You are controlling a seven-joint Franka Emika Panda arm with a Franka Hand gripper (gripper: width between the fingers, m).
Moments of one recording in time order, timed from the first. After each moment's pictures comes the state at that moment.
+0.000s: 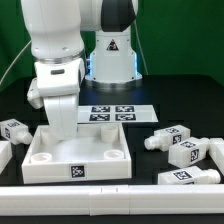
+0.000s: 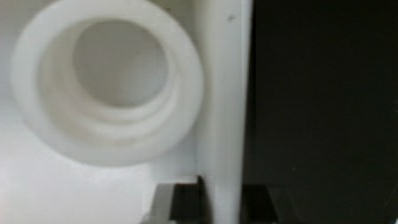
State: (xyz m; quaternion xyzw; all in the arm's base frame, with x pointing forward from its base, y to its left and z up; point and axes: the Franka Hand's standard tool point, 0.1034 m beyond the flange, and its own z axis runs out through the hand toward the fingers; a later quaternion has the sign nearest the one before) arm 0.467 -0.084 0.016 -0.68 -0.73 0.05 0.09
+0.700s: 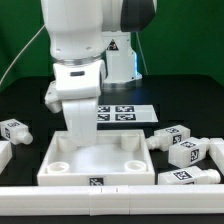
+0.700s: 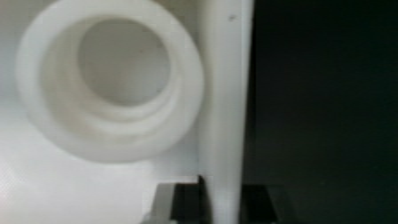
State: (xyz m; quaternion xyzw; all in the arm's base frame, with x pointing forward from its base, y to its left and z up) arm 0.505 -0.039 0.016 -0.69 -0.72 0.03 0.08
